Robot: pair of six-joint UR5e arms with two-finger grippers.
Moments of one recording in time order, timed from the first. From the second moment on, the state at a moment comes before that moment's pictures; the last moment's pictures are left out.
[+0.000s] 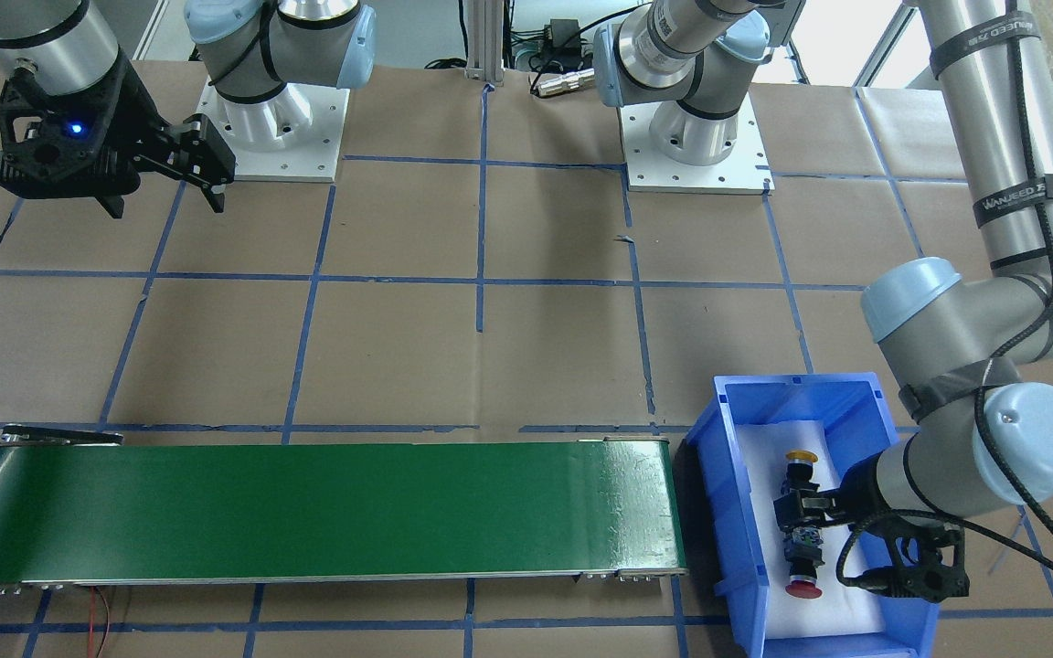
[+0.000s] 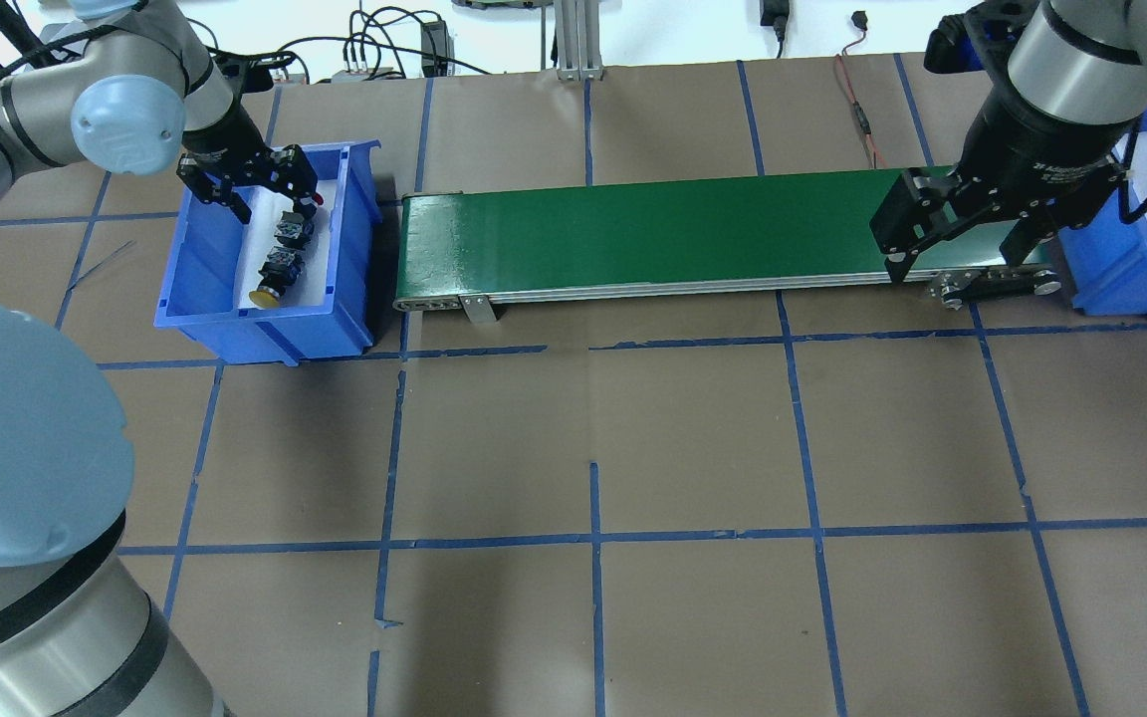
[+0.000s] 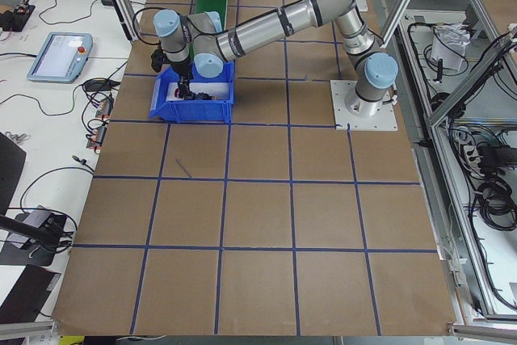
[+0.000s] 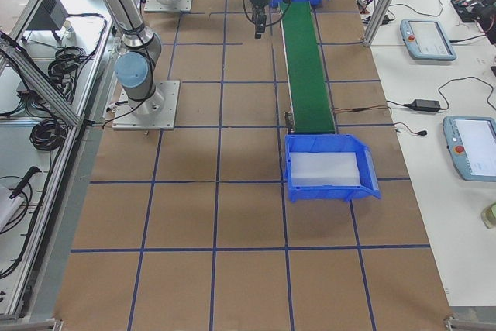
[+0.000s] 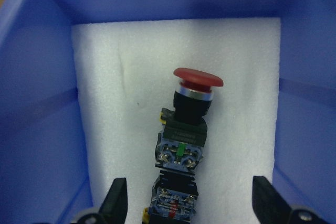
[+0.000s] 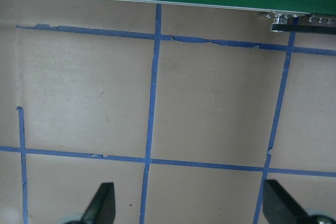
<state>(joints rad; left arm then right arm) -1.37 -2.17 -1.36 -1.24 1.55 0.21 1.47 -1.64 1.64 -1.51 -1.58 -0.20</state>
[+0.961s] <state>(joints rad) -1.37 -2.21 -1.38 -1.19 1.55 0.22 1.47 -1.62 1.64 -1.51 -1.58 -0.20</state>
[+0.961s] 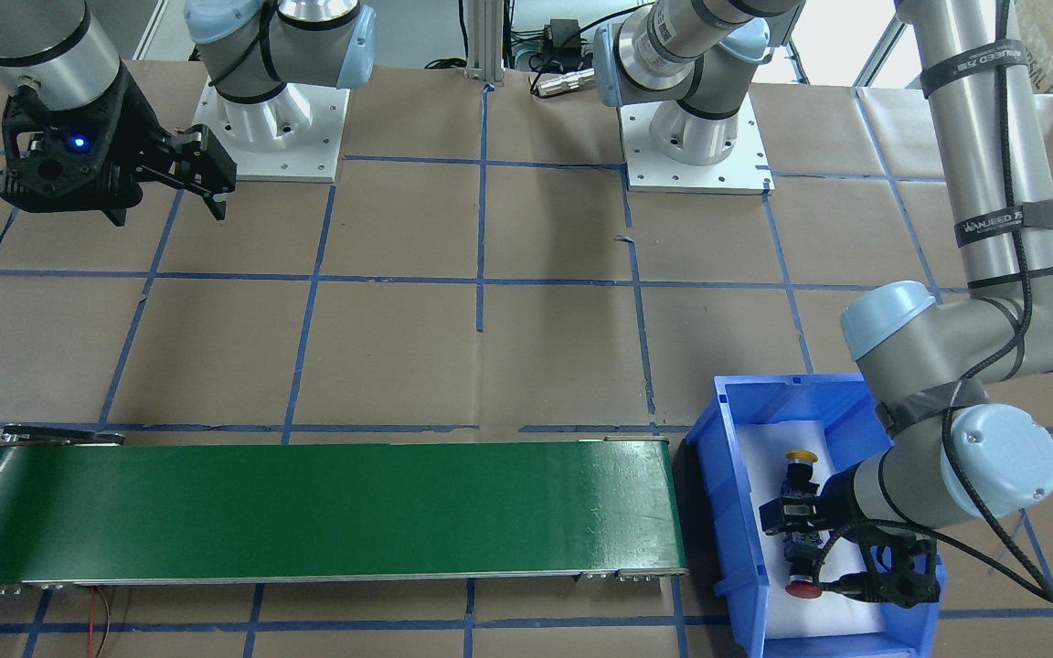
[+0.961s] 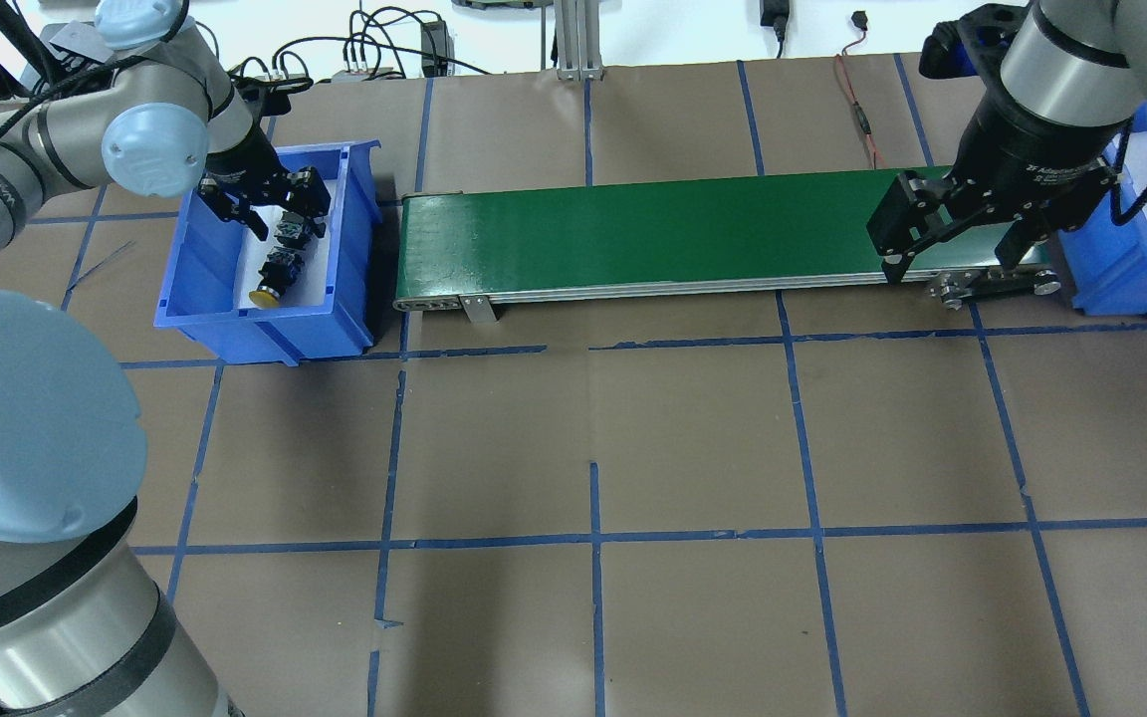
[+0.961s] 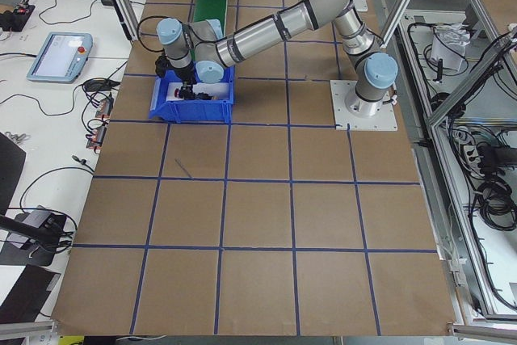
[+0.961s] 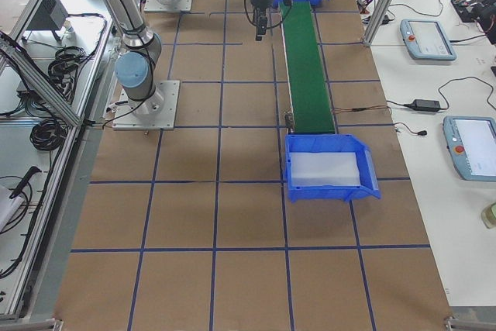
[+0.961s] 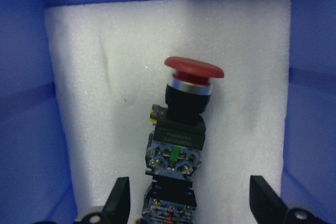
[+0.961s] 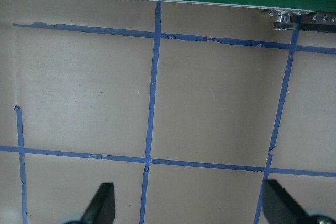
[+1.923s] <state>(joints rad) -1.37 -2.23 -1.37 -1.16 1.55 0.19 1.47 -1.62 1.64 -1.51 -1.58 -0.20</state>
